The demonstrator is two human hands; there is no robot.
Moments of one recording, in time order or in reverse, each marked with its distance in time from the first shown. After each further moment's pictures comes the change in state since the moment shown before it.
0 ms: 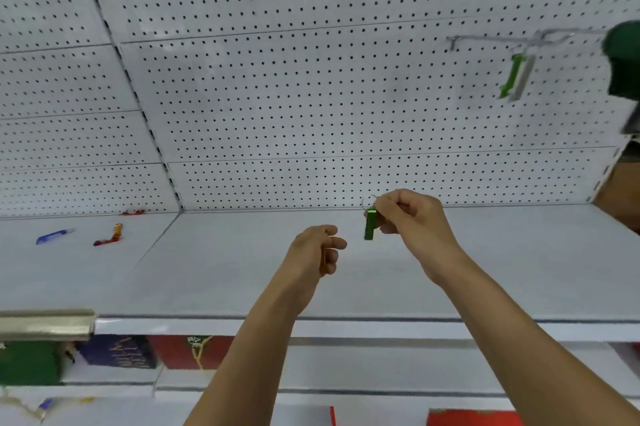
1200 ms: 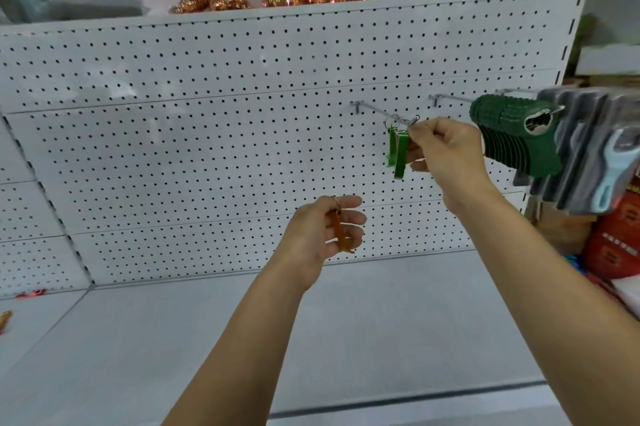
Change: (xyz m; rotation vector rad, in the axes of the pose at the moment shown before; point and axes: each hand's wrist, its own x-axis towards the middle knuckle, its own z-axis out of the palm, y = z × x) left_hand 0.034 0.096 0.179 -0.104 -0.261 0.158; right_hand 0.108 -0.099 -0.186 0.015 0.380 -0.257
